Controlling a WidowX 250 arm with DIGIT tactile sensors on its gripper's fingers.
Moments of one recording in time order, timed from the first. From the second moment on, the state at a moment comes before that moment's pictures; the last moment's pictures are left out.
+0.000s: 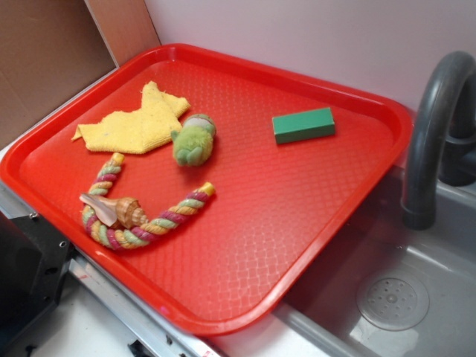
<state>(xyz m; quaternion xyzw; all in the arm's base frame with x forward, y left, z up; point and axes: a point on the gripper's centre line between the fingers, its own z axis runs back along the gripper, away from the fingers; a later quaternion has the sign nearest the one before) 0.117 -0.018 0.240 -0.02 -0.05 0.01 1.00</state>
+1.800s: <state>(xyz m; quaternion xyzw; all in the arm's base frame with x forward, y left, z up) 0.326 -0.092 0.045 -0.04 -0.09 -0.23 0.97</state>
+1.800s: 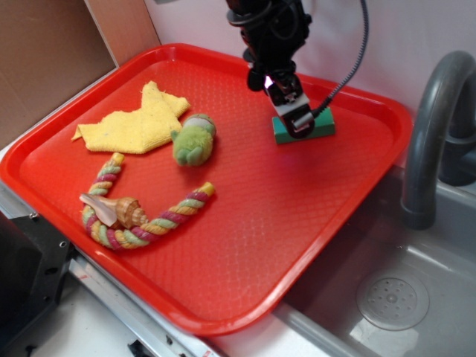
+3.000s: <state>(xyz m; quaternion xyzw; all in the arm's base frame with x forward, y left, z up) 0.316 -0.101 0.026 0.02 -0.03 -0.24 0.97</state>
